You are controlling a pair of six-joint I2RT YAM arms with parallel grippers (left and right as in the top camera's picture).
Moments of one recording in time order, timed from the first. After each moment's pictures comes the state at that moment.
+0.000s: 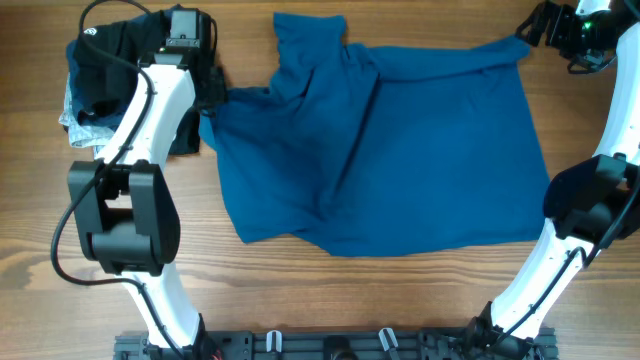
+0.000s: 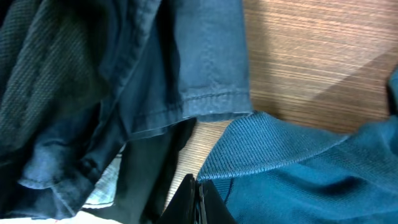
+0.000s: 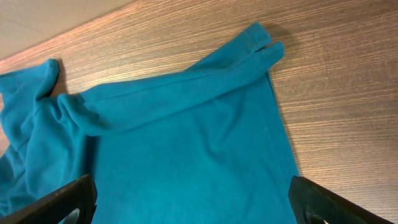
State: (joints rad) left arm -0.07 2.03 1.65 -0.83 -0.19 -0.24; right arm -0.33 2.24 2.37 -1.28 -0.34 -0.03
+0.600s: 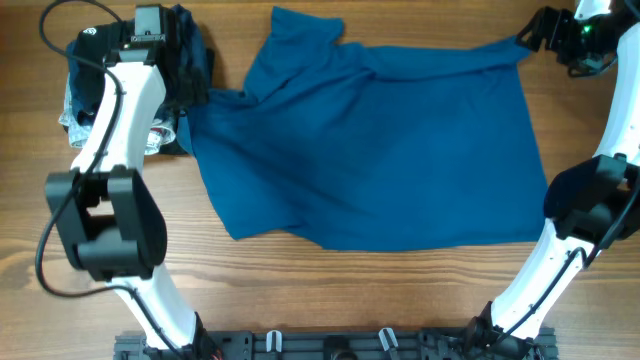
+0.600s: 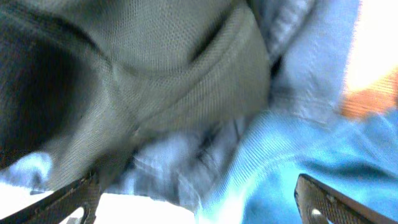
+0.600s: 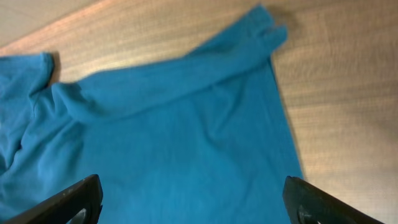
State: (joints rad) left arm 0.03 2.01 1.68 -0.90 -0.25 -0.21; right arm -0.33 2.23 2.37 -1.32 -0.34 -0.03
